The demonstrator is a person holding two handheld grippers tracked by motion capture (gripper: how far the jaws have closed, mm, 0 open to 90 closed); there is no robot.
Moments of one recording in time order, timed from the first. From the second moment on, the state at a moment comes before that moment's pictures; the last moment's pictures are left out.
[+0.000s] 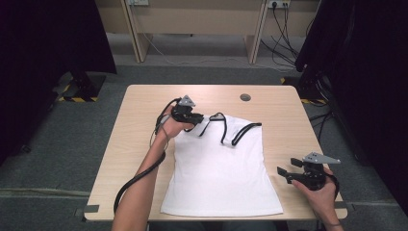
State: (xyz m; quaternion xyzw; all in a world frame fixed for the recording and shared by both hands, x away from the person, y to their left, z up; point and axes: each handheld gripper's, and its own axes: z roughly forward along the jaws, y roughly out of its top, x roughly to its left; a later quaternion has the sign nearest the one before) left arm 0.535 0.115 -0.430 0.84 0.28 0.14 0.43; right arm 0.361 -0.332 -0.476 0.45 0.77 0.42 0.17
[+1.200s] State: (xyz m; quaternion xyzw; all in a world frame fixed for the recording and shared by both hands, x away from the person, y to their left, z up) left arm 0.554 0.069 -0.435 0.88 0.25 0.14 0.39; right arm 0.361 -0.331 -0.477 0.45 0.77 0.42 0.17
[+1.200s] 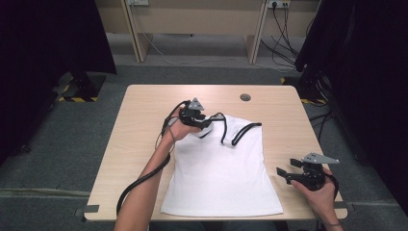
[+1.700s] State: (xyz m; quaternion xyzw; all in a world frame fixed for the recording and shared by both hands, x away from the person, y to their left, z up) left arm 0.539 0.079 -0.435 0.89 0.21 0.12 0.38; right arm 0.361 -0.331 -0.477 0.45 0.77 0.42 0.17
